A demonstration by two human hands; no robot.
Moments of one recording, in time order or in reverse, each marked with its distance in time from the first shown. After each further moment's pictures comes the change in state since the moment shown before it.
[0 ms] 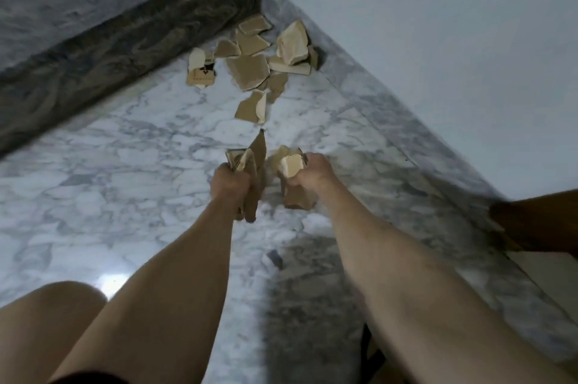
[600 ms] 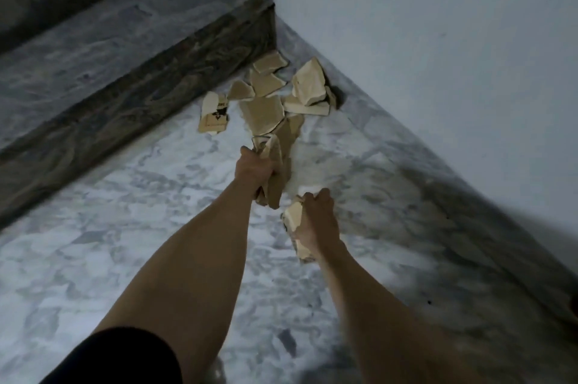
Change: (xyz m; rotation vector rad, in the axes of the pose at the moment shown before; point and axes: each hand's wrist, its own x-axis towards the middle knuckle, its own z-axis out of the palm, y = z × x) left_hand 0.103 0.124 0.023 0.084 -0.099 0.062; right_hand 0.055 -0.009 0.027 -0.470 0.083 -0.208
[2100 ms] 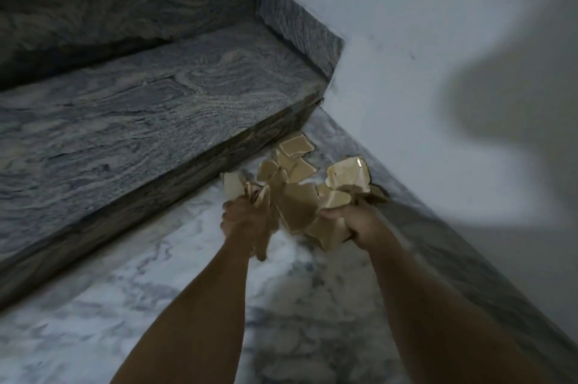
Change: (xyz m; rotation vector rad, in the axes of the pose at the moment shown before) left_hand 0.179 0.008 -0.104 0.151 0.004 0.090; right_hand 0.175 -0.120 -0.097 0.889 0.174 0.426
